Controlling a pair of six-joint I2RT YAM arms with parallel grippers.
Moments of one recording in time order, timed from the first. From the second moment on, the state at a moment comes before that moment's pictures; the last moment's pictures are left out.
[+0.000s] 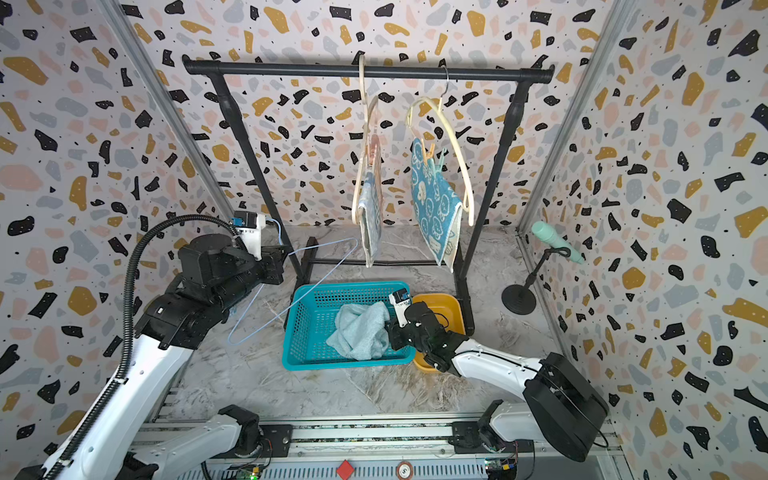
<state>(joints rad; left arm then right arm) -0.37 1.03 1.31 -0.63 0.02 -0.22 0.80 1.28 0.58 0.15 -0.06 0.36</state>
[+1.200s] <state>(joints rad) -0.37 1.00 1.34 -0.84 0.26 -0.16 0.75 0.71 0.89 -0.24 -0.41 0.19</state>
